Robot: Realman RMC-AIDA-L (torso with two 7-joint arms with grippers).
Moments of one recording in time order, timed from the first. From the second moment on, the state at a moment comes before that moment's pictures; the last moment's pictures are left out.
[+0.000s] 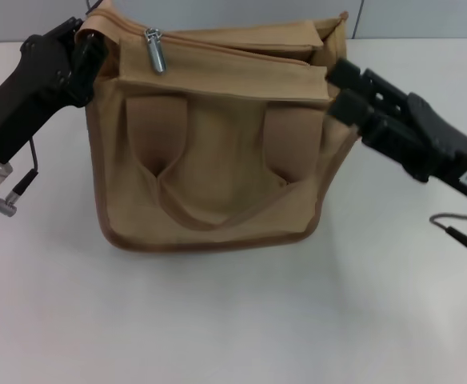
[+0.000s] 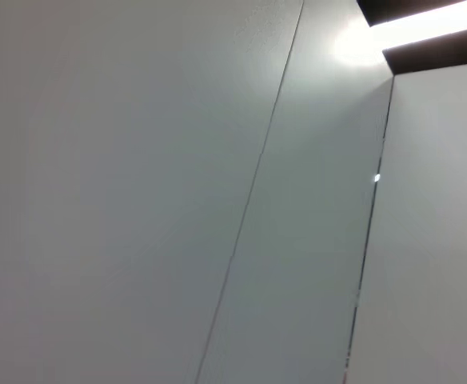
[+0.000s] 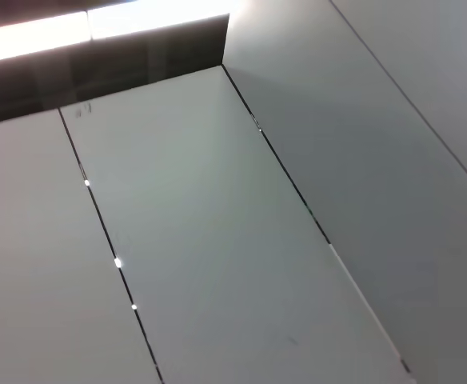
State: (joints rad) left arm -0.55 -2.08 0.29 0.21 1.63 1.79 -0.98; right arm 0.55 2.09 -0.80 -0.17 -1.36 -1.92 1.19
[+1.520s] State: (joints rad) left arm -0.65 -2.08 0.33 0.15 1.63 1.78 -1.00; right arm 0.83 2.09 -0.91 -0.09 -1.36 -1.62 1.30
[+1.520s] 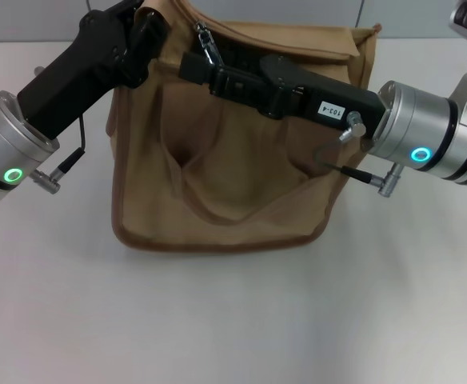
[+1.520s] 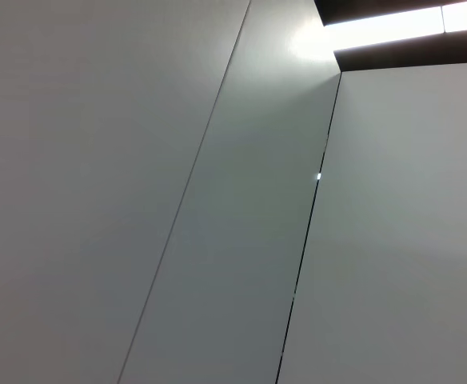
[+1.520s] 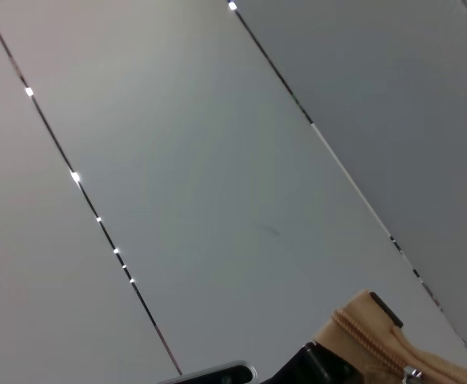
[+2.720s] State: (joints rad) left arm -0.64 -2.08 0.33 0.14 1.63 1.77 -0.99; right arm 0.81 2.09 -0.90 -0.09 -1.33 -1.60 1.30
